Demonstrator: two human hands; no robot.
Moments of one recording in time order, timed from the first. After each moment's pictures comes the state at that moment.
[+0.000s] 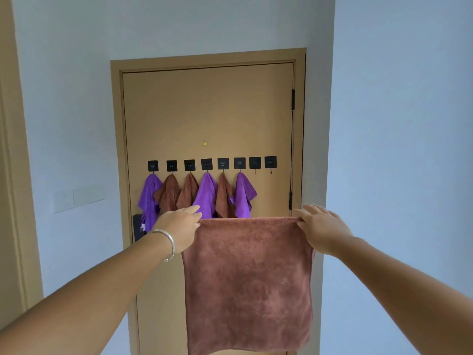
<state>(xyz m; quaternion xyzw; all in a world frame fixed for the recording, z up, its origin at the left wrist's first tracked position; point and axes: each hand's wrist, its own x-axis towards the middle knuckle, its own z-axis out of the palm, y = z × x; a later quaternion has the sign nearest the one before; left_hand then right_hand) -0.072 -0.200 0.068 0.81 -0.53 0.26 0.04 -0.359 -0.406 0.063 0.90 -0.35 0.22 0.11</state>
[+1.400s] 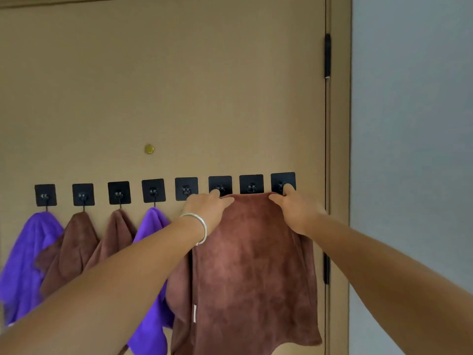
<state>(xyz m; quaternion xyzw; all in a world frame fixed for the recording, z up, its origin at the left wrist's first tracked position) 0.171 -0.708 0.139 0.75 -0.54 0.38 0.03 -0.024 -0.847 0.137 0.89 -0.34 0.23 0.21</state>
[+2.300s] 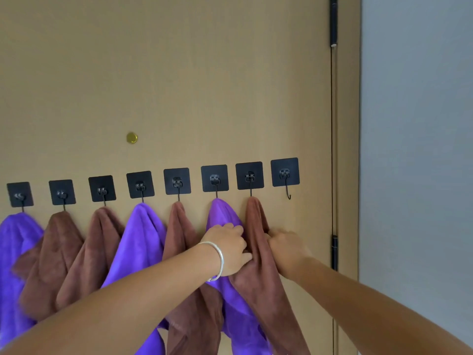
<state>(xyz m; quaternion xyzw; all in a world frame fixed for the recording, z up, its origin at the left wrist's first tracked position) 0.146 -0.743 0.074 0.72 -0.64 0.23 -0.14 0.022 -0.857 0.031 0.92 -0.30 0.16 0.20</state>
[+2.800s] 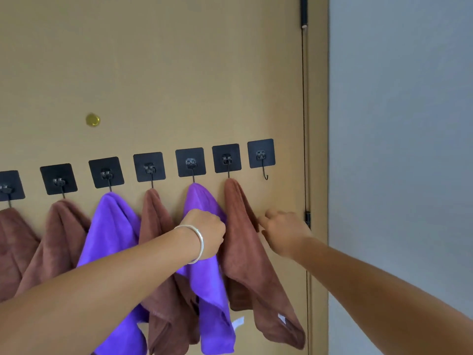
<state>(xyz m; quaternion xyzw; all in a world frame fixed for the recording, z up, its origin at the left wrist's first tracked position) 0.154 -0.743 0.069 0.67 -0.64 0.31 -0.21 -0.020 -0.854 0.023 0.89 -0.34 0.19 0.23</state>
